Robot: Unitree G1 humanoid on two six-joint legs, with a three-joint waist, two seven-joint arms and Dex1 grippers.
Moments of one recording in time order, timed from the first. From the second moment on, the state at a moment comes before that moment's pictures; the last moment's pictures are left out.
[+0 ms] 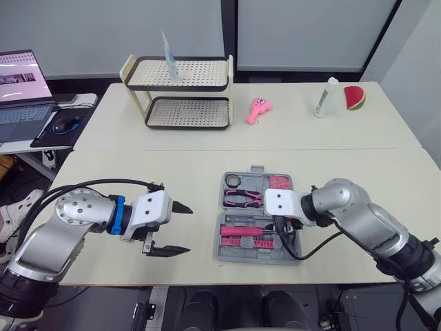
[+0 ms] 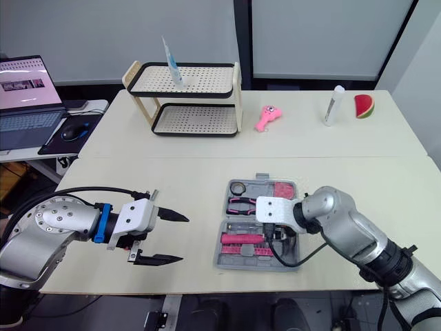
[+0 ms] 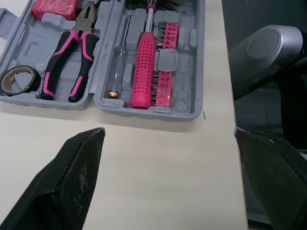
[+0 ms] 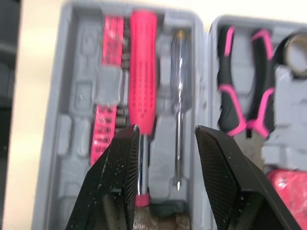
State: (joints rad) left arm -0.17 1.00 -0.05 -0.33 -0.33 0.32 -1.31; right arm -0.58 -0.74 0.51 -0.43 -0.04 0.77 1.15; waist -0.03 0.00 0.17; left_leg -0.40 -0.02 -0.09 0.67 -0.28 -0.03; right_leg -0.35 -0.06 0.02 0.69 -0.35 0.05
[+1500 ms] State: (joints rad) left arm -0.05 0.95 0.06 -0.29 -0.37 0.31 -1.21; right arm -0.40 -0.62 0.48 -0.27 -0.10 0.41 1.02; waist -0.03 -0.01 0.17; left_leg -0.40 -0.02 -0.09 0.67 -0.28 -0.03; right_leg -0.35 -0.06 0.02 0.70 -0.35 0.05
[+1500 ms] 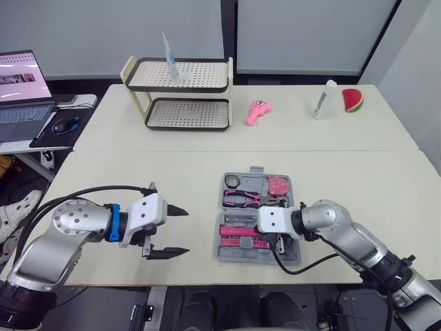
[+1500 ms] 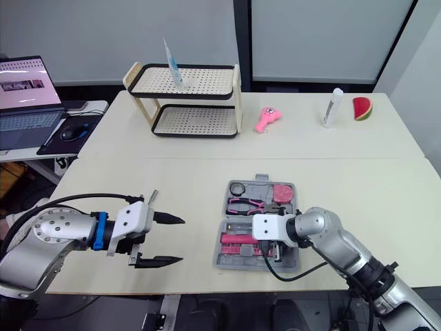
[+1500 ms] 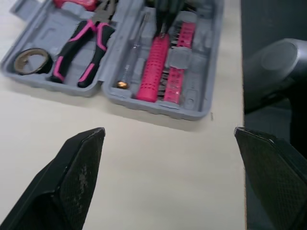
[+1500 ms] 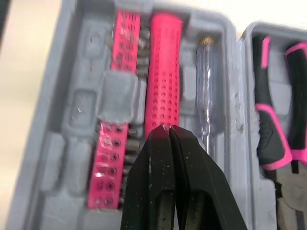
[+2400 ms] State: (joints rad) left arm 0.27 0.63 0.71 0.33 -0.46 0.19 -0.73; right arm 0.35 -0.62 -0.49 -0.11 0.21 0.10 0.85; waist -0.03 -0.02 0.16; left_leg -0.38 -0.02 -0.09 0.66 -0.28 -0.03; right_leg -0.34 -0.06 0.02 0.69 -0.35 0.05
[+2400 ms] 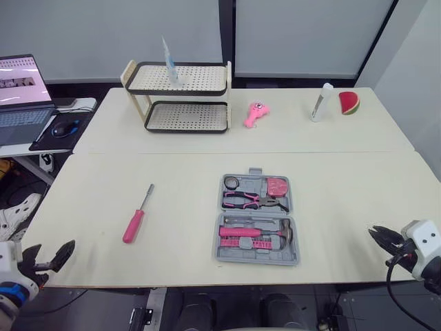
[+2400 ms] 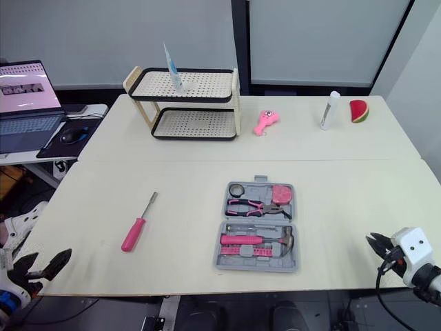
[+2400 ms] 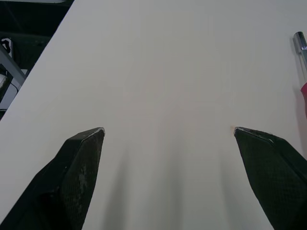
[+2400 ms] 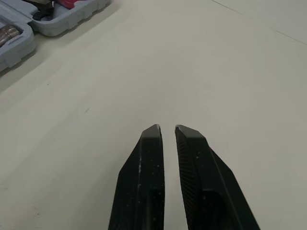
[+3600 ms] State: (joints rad) left arm 0.38 0.62 0.65 -0.08 -0.54 0.35 -0.76; right arm -0.24 -0.92 0.01 -0.42 0.48 0.47 1.14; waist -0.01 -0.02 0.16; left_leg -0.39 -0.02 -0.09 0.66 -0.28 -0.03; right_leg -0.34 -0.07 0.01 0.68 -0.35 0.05
